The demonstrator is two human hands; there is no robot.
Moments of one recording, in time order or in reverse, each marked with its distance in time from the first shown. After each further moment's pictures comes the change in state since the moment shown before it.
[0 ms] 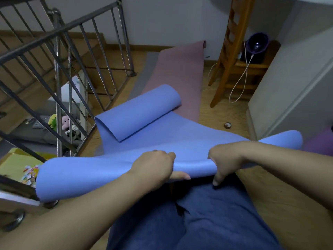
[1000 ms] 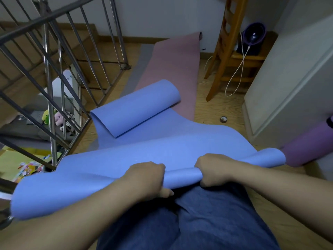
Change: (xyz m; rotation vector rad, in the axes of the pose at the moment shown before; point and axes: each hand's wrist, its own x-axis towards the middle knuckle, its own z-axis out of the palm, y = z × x) left_hand -0.007 0.012 0.019 -0.045 -0.263 -0.070; right_hand 0.016 -0.011 0.049 0.086 0.156 -0.002
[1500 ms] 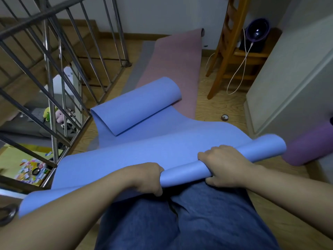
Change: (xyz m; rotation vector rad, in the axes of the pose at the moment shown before) left_hand 0.024 -0.015 0.007 -0.327 -0.243 0.039; right_hand -0.014 0.017 0.006 -0.252 0.357 -0.101
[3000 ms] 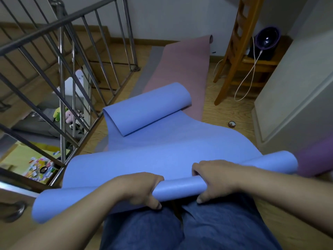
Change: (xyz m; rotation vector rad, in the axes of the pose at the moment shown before) left_hand -0.031 -0.021 -0.001 0.038 -0.010 0.102; right_hand 0.013 -0.026 -0.033 0.186 -0.389 -0.014
